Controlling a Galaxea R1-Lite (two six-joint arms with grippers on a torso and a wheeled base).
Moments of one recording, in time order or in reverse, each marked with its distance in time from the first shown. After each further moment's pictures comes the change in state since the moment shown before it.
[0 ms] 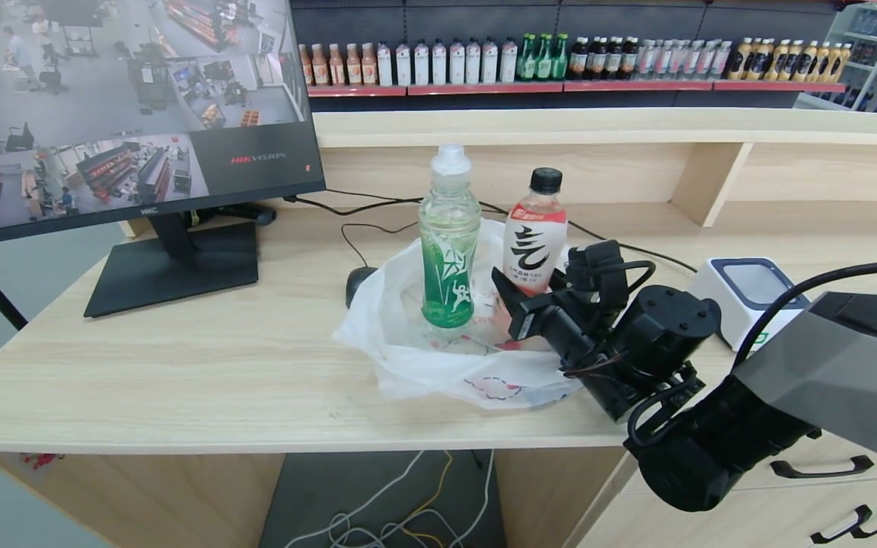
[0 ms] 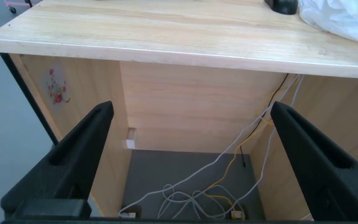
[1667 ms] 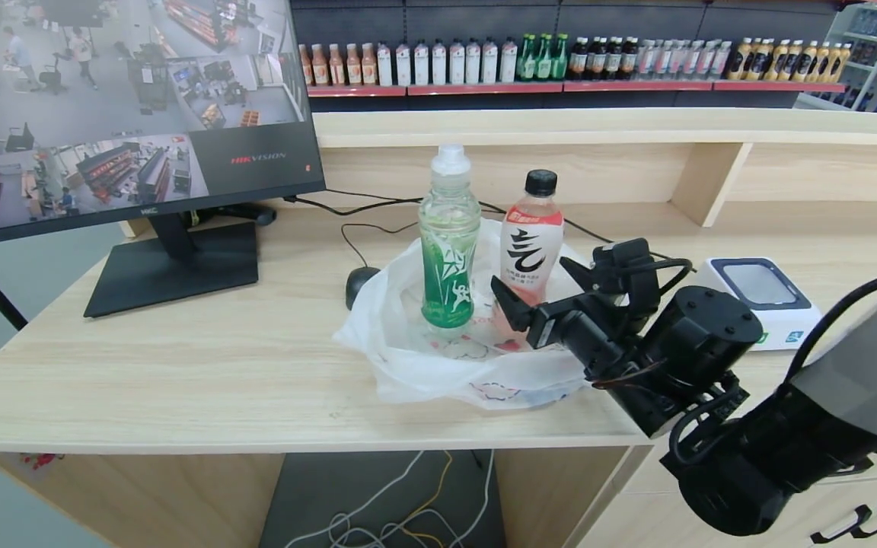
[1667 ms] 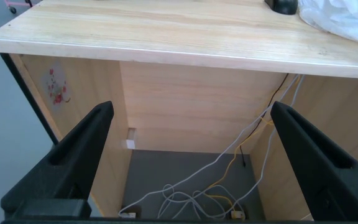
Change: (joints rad) left arm 0.000 0.000 0.000 0.000 0.000 0.000; right arm 0.008 -0.116 0.127 0.007 -0.002 0.000
